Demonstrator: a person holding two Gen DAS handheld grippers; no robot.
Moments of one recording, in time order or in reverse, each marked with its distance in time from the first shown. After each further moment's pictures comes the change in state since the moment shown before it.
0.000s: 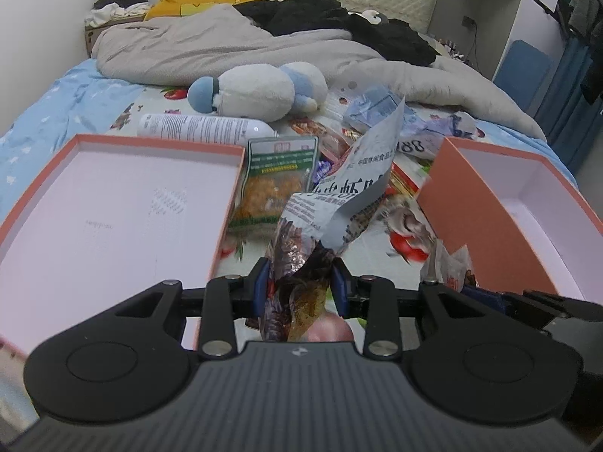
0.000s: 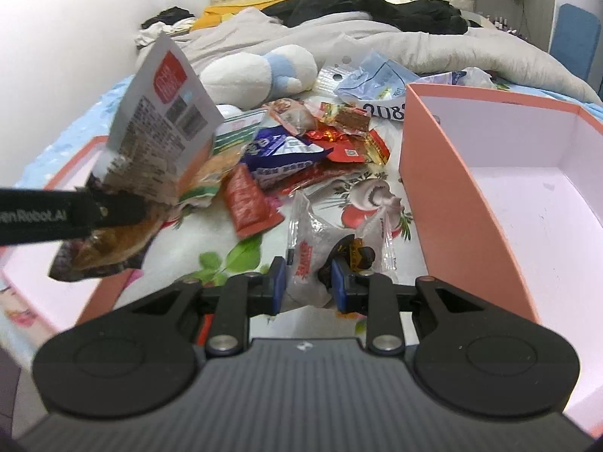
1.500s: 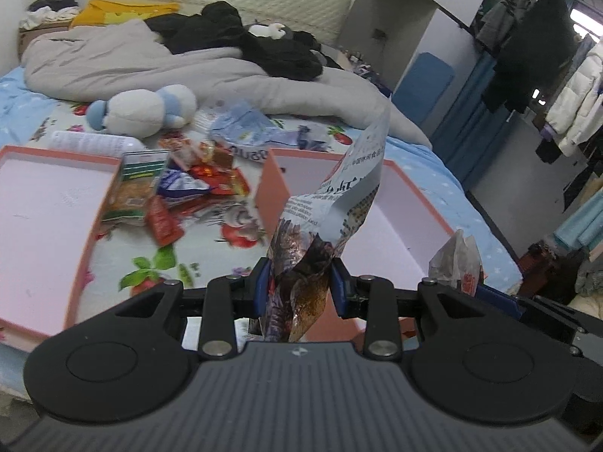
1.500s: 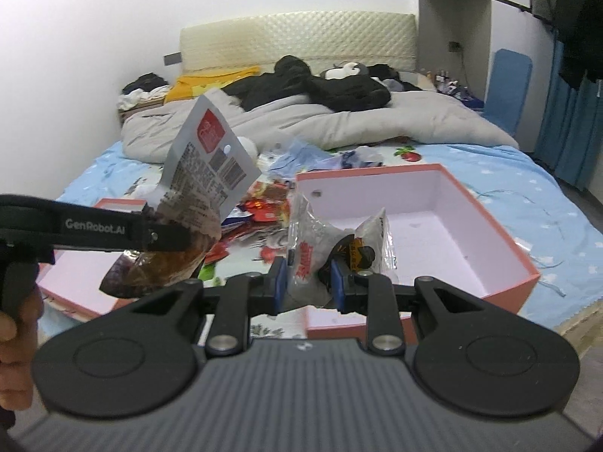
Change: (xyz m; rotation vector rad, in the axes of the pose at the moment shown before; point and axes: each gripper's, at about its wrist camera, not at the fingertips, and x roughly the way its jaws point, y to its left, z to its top) left arm -0.137 -0.128 -0.005 0.010 -0.013 -0.299; right arm -0.202 -0.074 -0.012 0.043 -0.195 -0.131
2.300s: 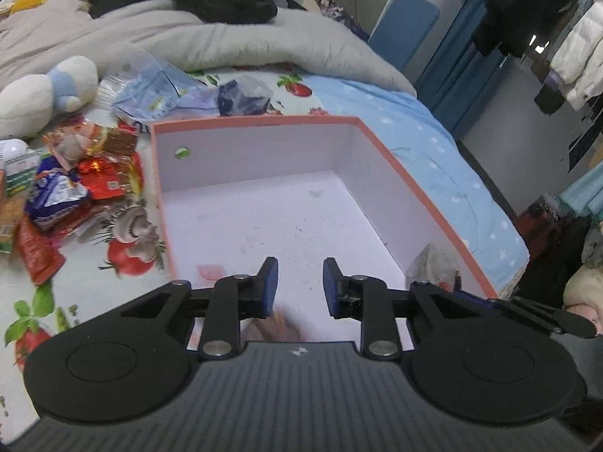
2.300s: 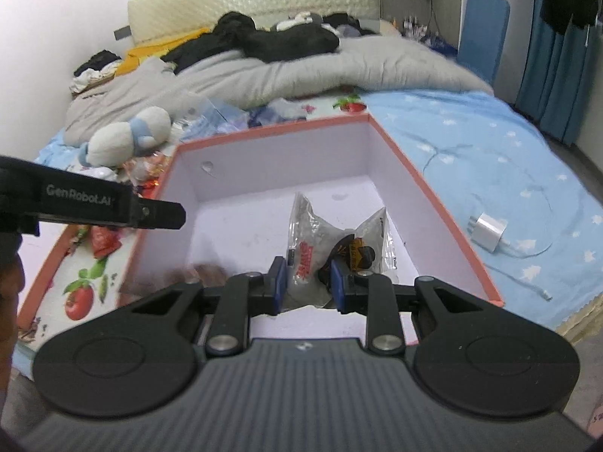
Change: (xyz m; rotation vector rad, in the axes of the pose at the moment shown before) left arm 0.207 -0.094 0.050 0.074 0.179 -0.027; right arm 0.123 -0.140 0.002 0.078 0.171 -0.031
